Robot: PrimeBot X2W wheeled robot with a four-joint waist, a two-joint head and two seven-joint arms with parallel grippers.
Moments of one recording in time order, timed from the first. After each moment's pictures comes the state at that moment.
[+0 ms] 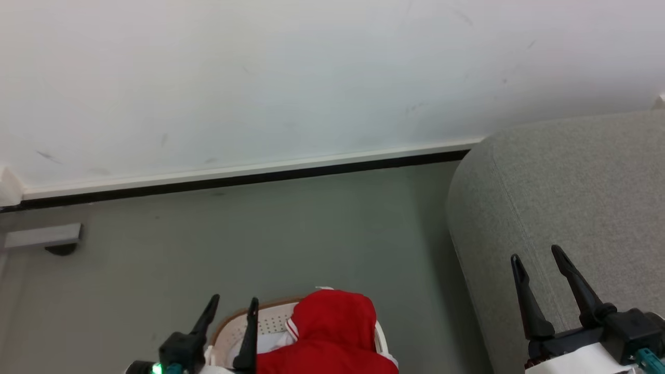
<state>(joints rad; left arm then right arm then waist) -0.07 0.05 -0.13 0.30 -0.08 0.00 -0.26 -0.10 -0.15 0.15 0.16 0.25 0.13 -0.26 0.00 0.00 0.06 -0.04</state>
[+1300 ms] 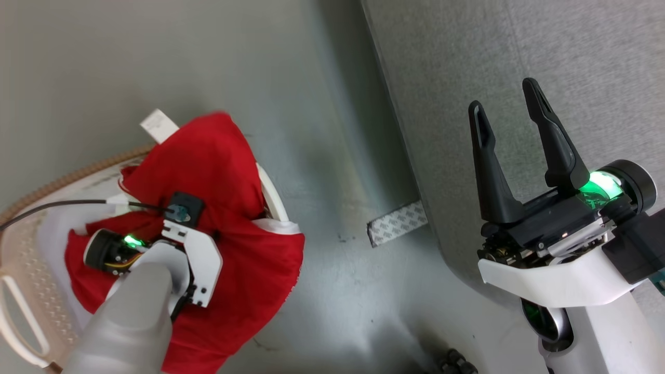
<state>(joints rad) -0.81 0.21 -0.42 1.10 -0.06 -0.13 0.07 -0.47 -0.05 0.29 -0.10 0.30 0.13 -0.26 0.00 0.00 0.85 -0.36</state>
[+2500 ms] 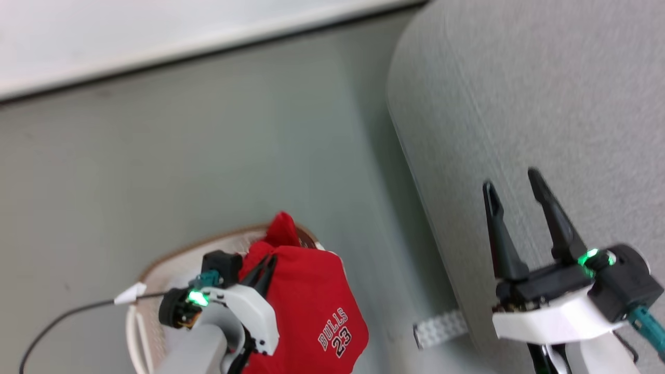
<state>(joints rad) -0.61 0.11 -0.55 0.97 -0.42 -0.13 -0.26 -0.28 -0.05 0.21 0.01 0.27 0.13 -0.26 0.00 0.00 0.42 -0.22</state>
